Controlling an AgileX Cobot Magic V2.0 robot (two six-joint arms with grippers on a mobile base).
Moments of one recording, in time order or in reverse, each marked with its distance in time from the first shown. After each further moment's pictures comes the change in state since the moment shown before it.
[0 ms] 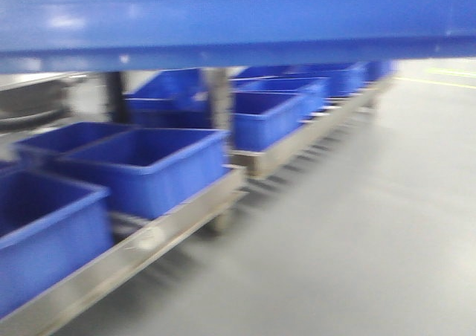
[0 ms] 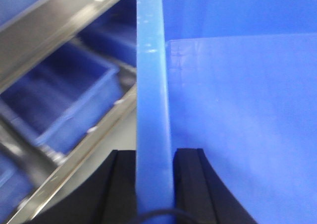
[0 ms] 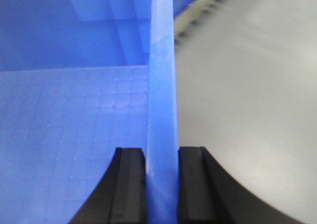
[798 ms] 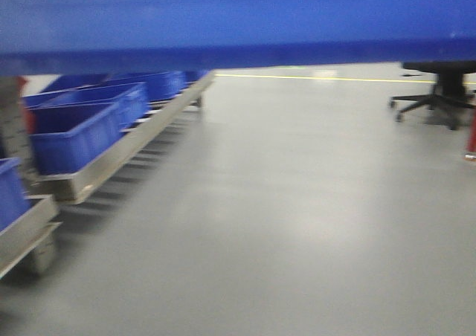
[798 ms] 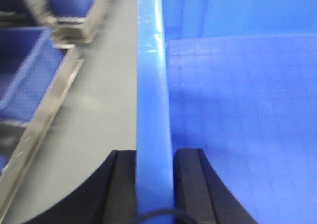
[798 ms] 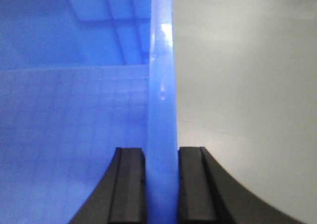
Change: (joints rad) left arm 0.000 0.000 0.000 -0.004 0.000 0.002; right arm 0.000 0.000 0.000 0.000 0.006 0.000
